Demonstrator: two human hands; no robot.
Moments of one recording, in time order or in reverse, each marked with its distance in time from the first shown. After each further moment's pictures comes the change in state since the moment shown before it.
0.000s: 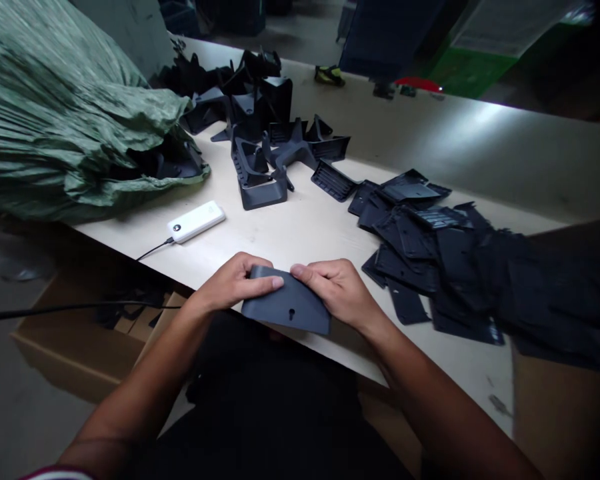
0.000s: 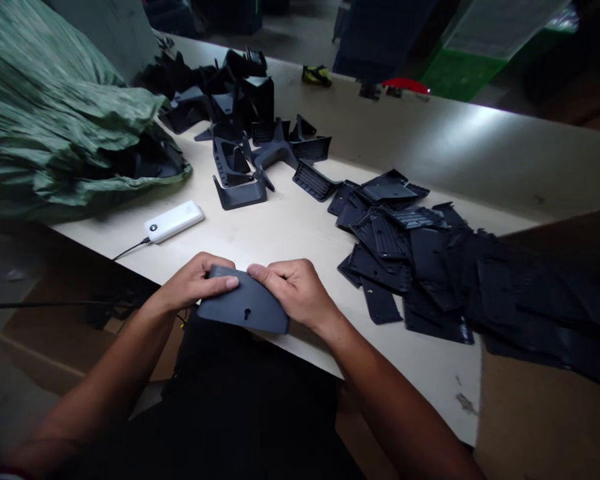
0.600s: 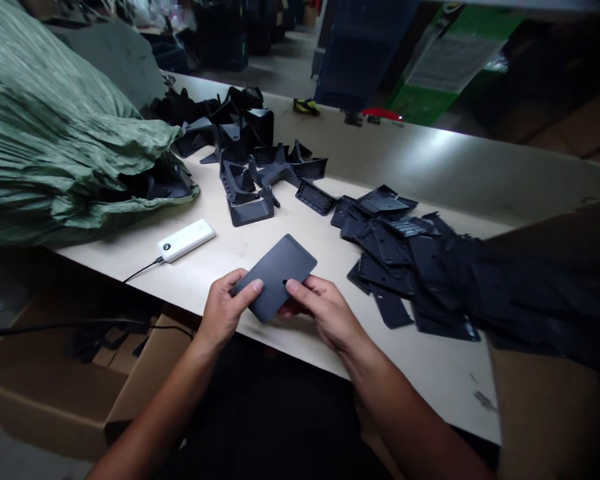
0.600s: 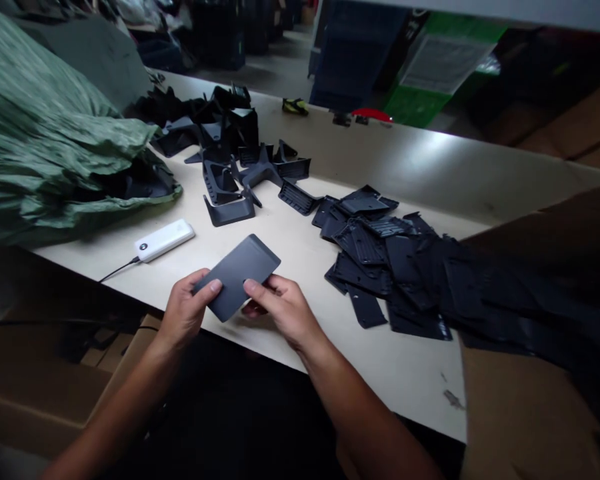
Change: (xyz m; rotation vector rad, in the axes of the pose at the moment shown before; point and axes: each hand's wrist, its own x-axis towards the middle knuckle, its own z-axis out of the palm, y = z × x) left_hand -0.009 -0.030 0.035 -0.245 0.520 0.188; right_hand -0.017 0.008 0.022 0.618 0.115 0.220
